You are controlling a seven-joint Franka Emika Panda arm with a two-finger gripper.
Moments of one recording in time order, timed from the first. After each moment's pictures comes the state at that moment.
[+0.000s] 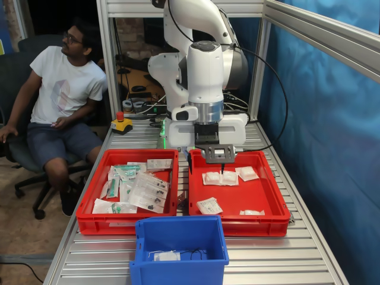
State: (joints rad) arm 0.08 0.21 0.03 -2.01 -0.01 2.38 0.97
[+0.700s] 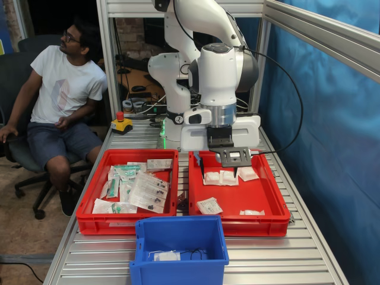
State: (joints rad) arm 0.12 0.26 0.03 -1.95 -0.01 2.39 0.97
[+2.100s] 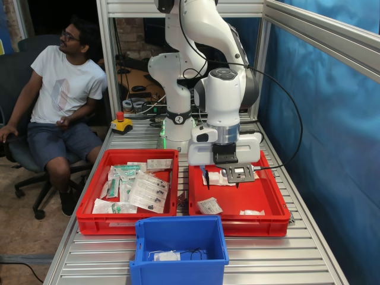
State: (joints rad) arm 0.18 0.29 0.02 -2.10 -0.01 2.52 0.97
